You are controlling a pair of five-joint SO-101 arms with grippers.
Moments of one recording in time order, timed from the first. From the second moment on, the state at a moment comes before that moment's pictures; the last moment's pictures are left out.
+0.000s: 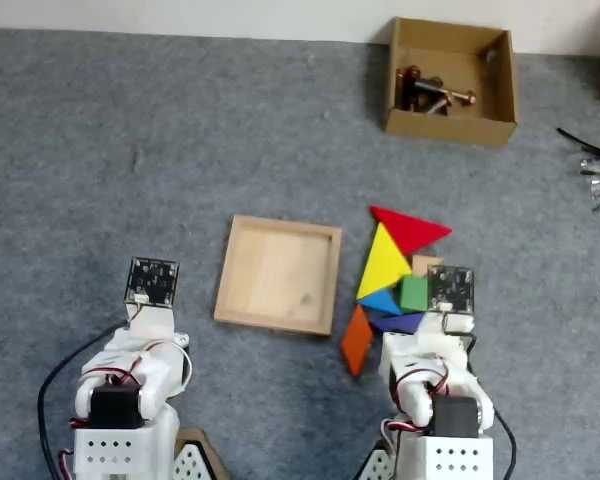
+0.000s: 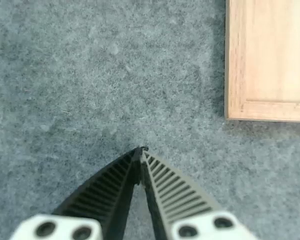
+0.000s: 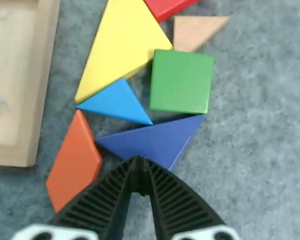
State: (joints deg) left arm -5.9 -104.5 96.0 75.9 -1.0; right arm -2.9 -104.3 95.8 70.2 -0.6
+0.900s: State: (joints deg) left arm -5.9 -104.5 96.0 75.9 -1.0; right arm 12.7 -104.3 95.8 53.4 0.6
